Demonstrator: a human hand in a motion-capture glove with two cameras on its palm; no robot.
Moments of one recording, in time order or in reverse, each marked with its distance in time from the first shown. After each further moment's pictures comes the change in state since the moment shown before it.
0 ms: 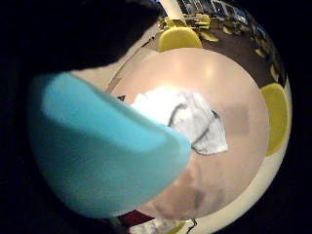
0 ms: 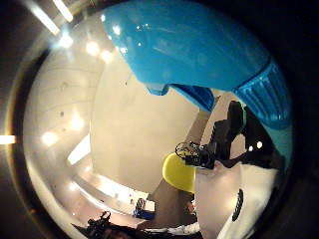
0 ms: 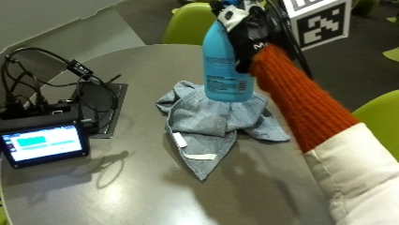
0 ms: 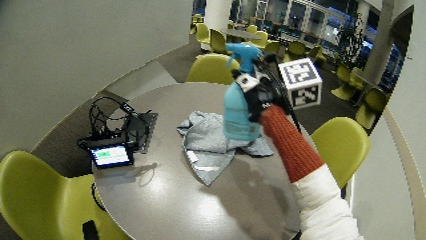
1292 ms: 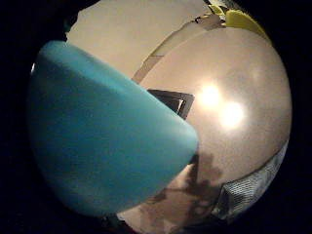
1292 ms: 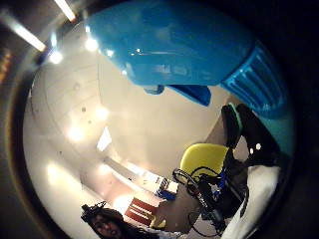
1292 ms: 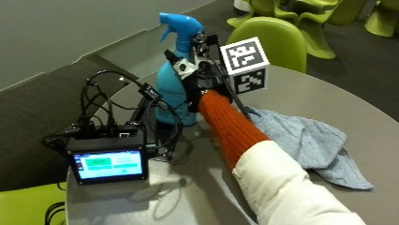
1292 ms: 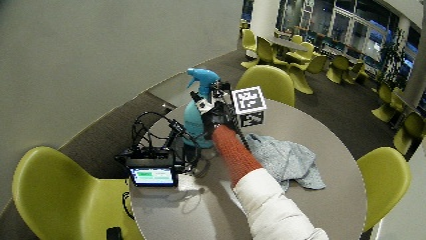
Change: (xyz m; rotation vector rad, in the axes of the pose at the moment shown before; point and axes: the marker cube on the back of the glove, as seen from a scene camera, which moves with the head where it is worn) arm 0.071 -0.001 0.136 -0.193 -0.246 0.026
